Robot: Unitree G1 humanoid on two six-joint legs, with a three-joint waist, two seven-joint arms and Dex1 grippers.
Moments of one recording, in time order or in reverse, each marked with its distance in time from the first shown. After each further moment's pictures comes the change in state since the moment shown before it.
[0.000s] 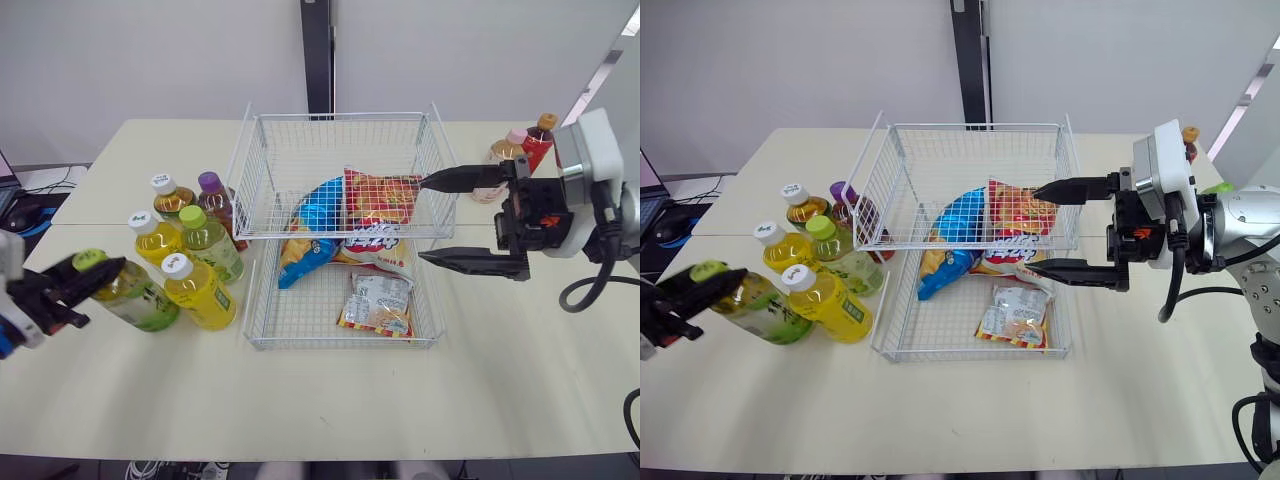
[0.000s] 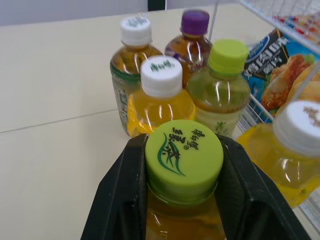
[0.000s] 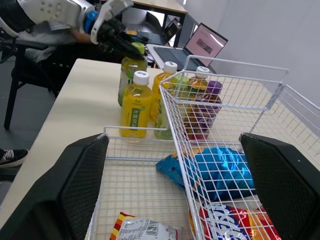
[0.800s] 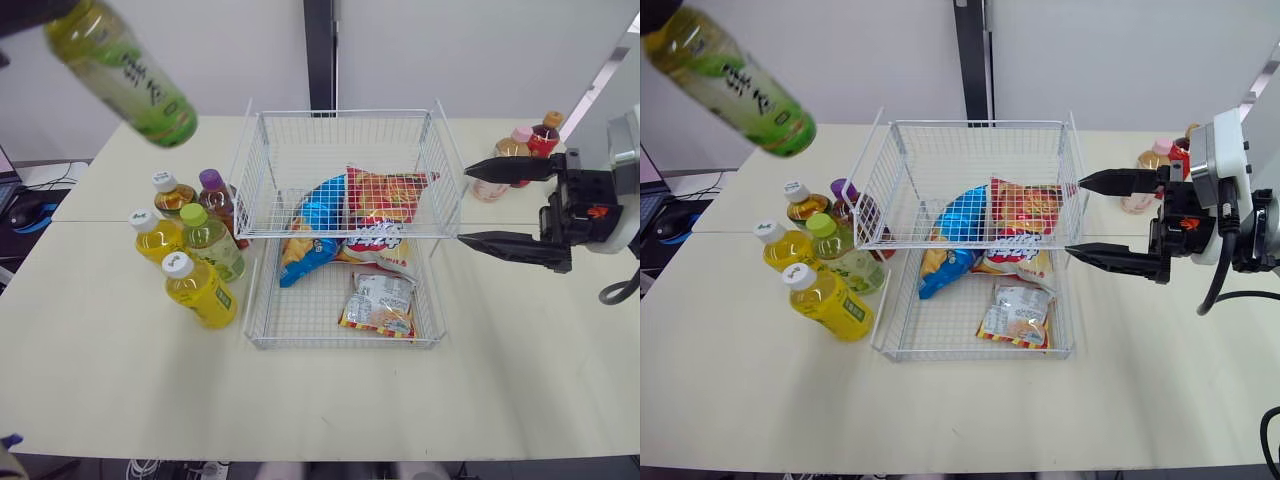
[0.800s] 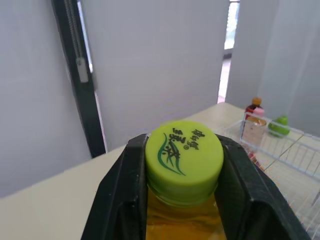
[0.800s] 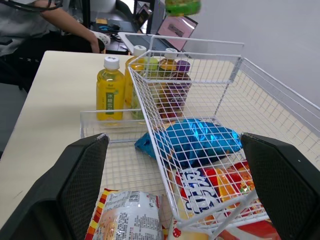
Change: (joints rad) left arm -1.450 0.225 -0.802 0.643 0.045 0.115 -0.193; right arm 0.138 -0.098 -0.176 -0.020 0.026 0.030 -0.019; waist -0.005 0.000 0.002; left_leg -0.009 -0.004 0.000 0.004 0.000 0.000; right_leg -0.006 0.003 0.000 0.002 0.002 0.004
